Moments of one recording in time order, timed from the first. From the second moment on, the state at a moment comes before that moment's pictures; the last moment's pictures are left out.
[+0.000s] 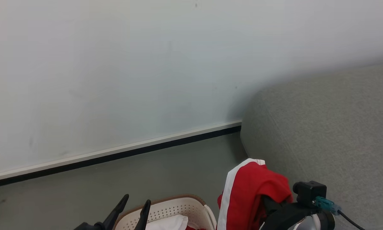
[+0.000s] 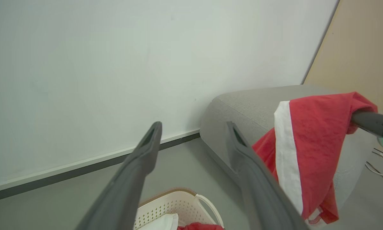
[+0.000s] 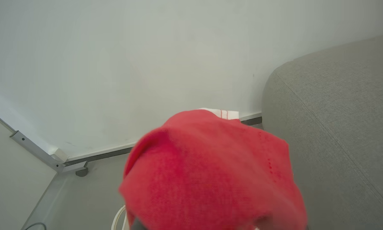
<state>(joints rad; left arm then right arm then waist) -0.11 0.26 -0.44 0.08 -0.43 -0.03 -0.26 -0.09 -0.05 0.30 0.14 0.30 0.13 0.05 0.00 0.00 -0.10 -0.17</state>
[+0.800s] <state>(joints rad) -0.12 0.18 -0.37 0.08 -0.32 -0.11 -0.26 -0.11 -0.05 0.29 0.12 0.32 0.13 0.01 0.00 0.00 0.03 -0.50</state>
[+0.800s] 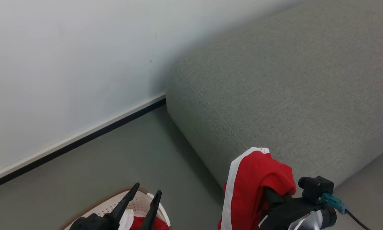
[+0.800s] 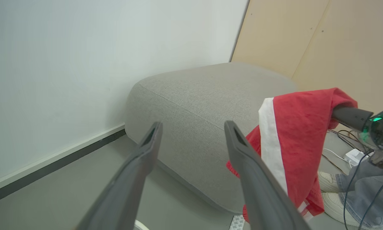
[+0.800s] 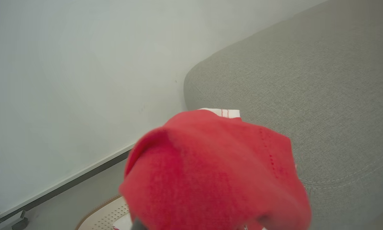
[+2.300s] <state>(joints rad) -0.24 0.38 -0.47 -0.34 -0.15 -0.09 -0.10 -1.24 -0.48 -0.19 0.77 0.20 0.13 -0.04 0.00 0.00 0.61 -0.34</state>
